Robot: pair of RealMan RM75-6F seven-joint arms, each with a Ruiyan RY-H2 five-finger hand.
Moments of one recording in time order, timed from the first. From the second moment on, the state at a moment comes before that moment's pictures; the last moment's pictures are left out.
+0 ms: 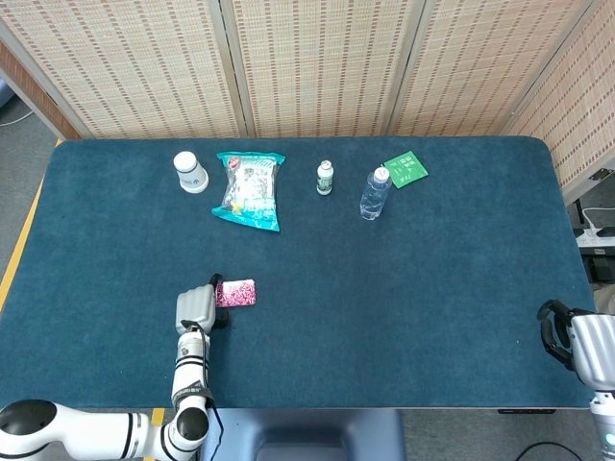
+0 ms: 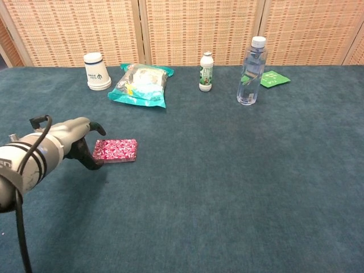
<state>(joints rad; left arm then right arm) -0.79 -1.82 -0.30 -1.65 0.36 1.45 0.80 0.02 -1.07 0.07 -1.63 -1.55 1.58 -0.03</state>
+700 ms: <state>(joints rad) -0.80 -1.96 -0.32 -1.50 0.44 1.47 0.84 0.02 -1.05 0.07 -1.63 -1.55 1.58 0.00</state>
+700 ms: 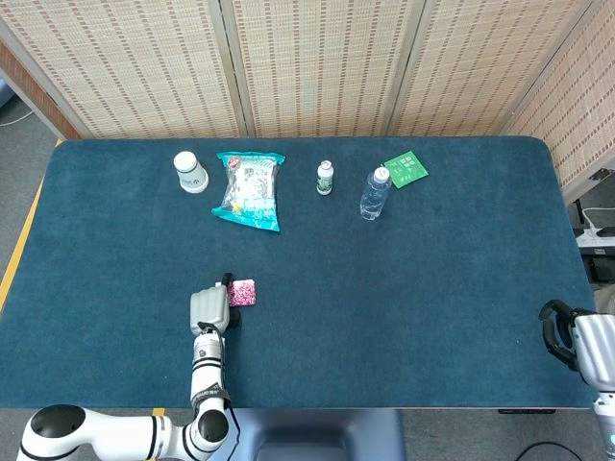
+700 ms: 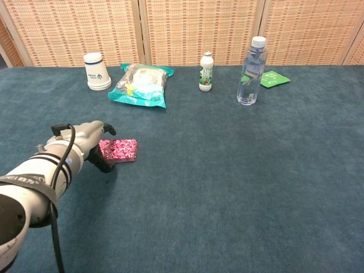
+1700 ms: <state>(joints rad) -0.75 -2.01 -0.36 -1.43 0.51 1.45 0.87 0.03 -1.05 0.07 -1.64 -1.55 1.57 -0.01</state>
